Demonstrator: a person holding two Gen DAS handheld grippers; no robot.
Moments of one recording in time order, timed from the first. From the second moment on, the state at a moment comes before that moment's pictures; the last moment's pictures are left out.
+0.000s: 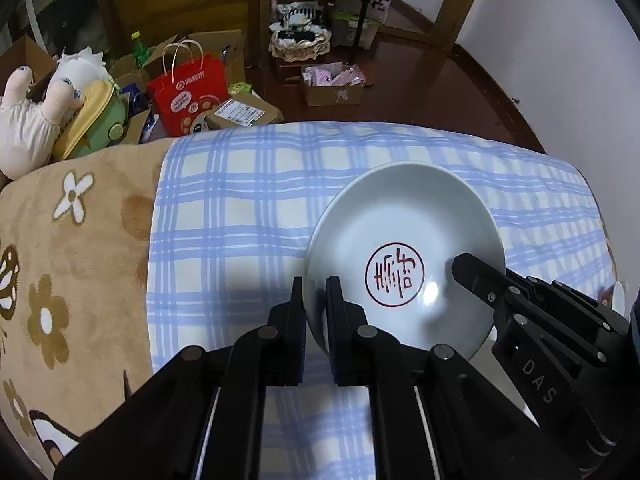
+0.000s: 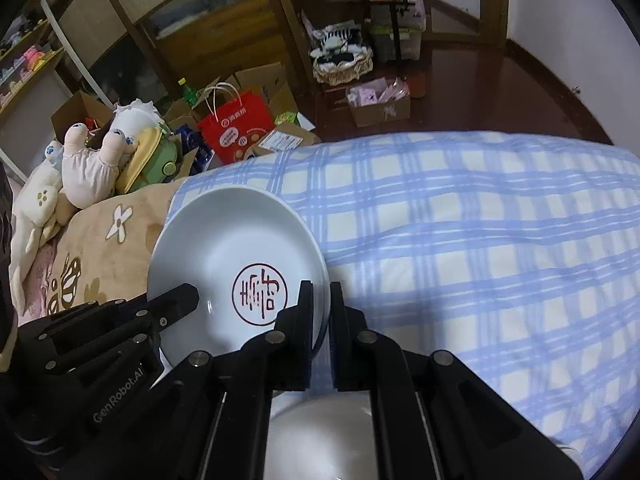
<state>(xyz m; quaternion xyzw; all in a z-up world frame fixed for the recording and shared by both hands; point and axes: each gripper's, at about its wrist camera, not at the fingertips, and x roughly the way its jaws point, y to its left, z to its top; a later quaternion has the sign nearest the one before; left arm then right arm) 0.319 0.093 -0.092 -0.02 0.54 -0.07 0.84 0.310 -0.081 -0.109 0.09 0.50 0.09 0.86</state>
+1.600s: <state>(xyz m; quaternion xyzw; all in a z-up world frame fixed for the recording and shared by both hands) 0.182 0.029 -0.051 0.03 0.51 -0.11 0.86 0.161 -0.143 -0.071 0.08 0.43 0.07 0.90</state>
